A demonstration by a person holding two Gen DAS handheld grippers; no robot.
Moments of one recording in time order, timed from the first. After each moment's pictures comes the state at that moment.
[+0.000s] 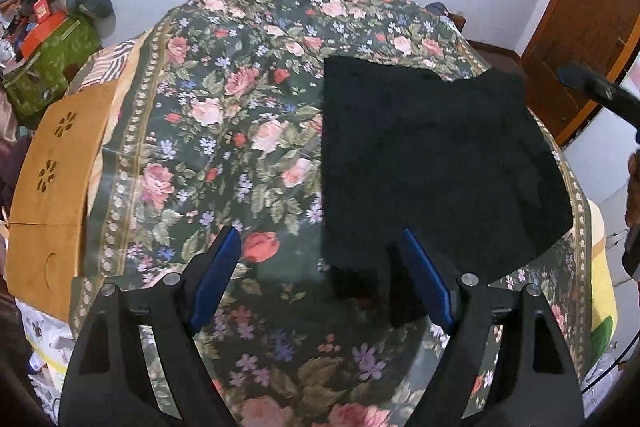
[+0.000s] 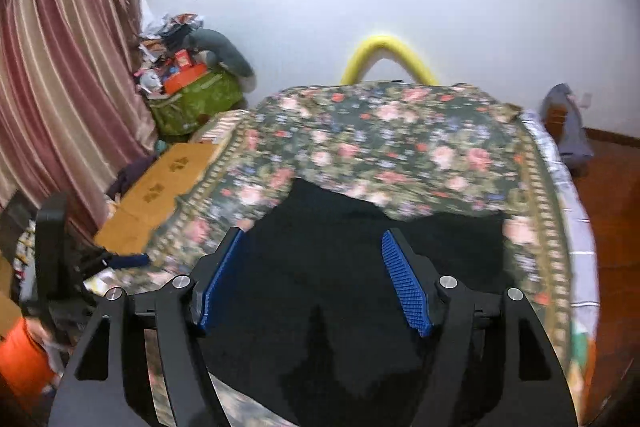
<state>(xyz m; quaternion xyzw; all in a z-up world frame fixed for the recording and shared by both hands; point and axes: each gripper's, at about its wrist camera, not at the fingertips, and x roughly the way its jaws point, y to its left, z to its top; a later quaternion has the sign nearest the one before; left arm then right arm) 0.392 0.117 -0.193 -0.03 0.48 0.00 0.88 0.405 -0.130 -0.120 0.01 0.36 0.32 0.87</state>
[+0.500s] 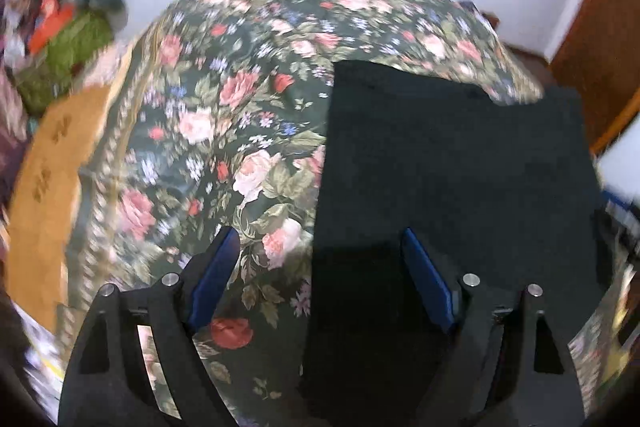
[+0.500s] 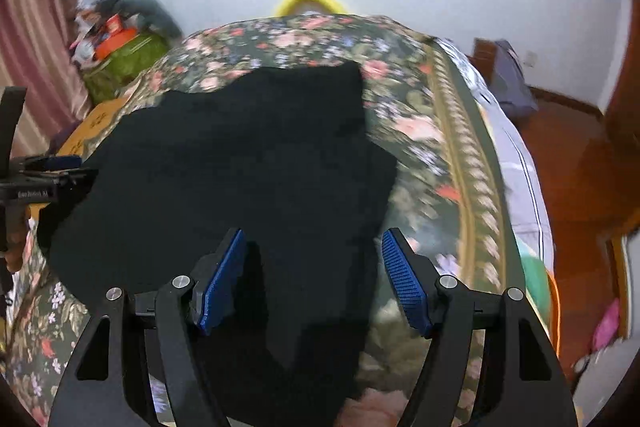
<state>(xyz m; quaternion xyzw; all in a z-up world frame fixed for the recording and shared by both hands) 0.464 0.111 -0.226 -0.05 0.49 0.04 0.87 0.414 -0.212 -0.211 0.00 0.42 0.23 0.88</state>
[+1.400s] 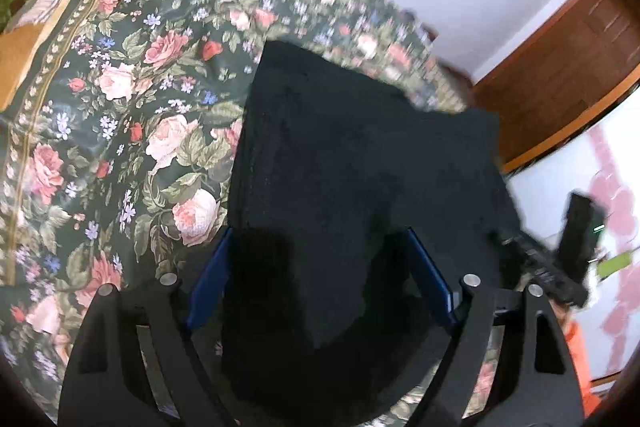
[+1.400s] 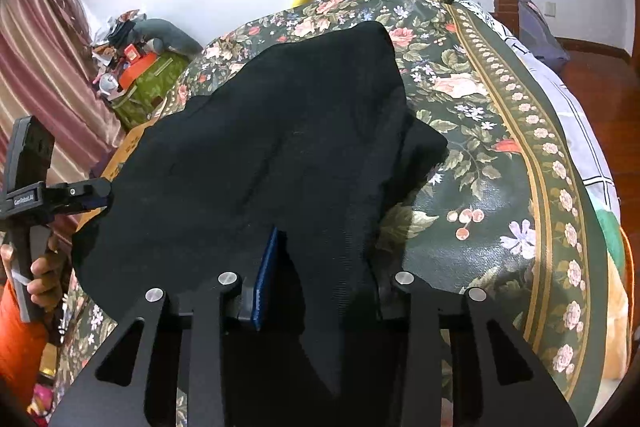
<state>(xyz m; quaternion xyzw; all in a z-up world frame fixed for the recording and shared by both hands) 0.461 0.107 -0.231 -0.17 0.51 -0.09 0.84 0.418 -0.195 -0.231 0.08 0.45 0.28 0.85</state>
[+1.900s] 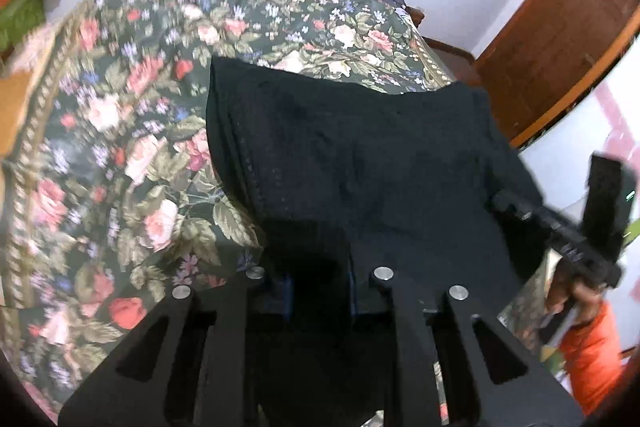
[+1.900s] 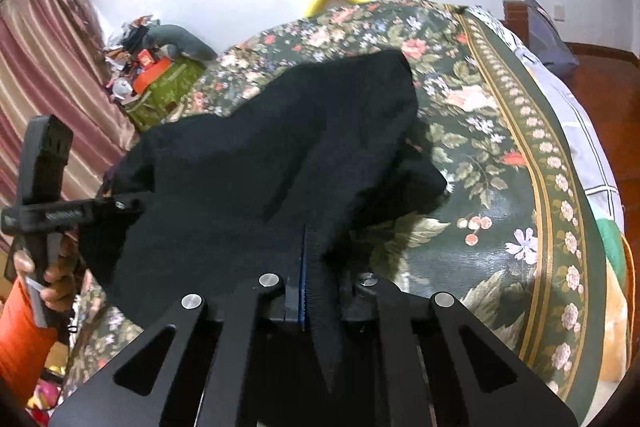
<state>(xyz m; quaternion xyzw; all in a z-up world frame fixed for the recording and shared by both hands) 0.450 0.067 -0.212 -0.10 0.49 -0.09 0.86 0.407 -0.196 -0.207 0.09 0.42 0.31 0.85</state>
